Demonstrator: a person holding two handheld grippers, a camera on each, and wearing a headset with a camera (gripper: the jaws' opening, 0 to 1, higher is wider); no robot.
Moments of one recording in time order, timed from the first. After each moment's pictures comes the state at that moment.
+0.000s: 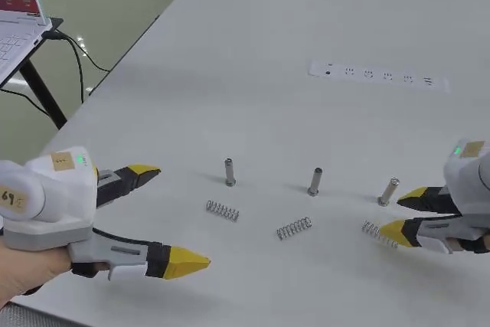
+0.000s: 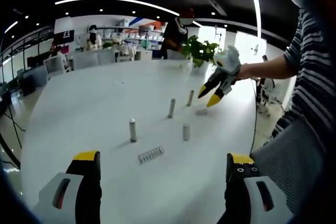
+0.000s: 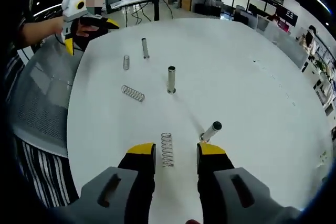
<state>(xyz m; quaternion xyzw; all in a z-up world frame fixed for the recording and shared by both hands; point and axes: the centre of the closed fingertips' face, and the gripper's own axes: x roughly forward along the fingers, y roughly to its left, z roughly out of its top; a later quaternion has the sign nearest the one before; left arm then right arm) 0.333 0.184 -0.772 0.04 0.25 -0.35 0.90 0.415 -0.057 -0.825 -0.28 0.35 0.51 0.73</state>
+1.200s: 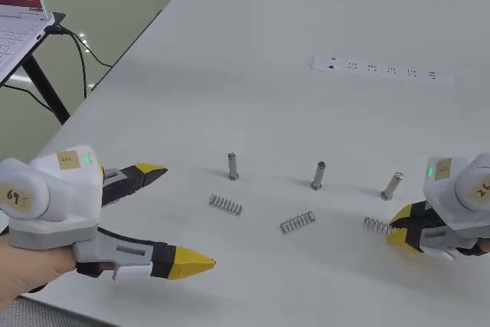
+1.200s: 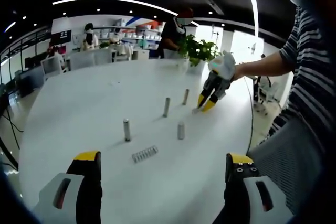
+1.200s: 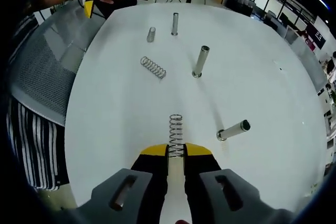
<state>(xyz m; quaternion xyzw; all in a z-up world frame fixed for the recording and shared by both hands) 0.326 0.175 -0.773 0.04 0.25 -0.37 0.90 0.399 -0.060 -0.850 -0.35 0.35 0.56 0.66</state>
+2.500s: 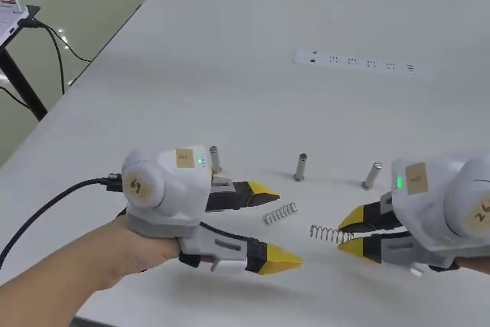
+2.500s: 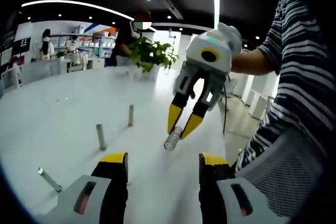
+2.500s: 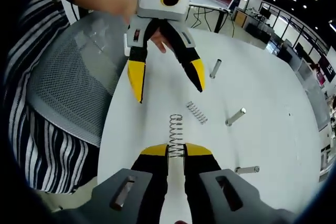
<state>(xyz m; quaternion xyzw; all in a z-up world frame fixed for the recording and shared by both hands) 0.337 0.034 -0.778 0.03 0.20 -0.54 0.82 0.330 -0.010 -0.798 -0.37 0.27 0.63 0.62</state>
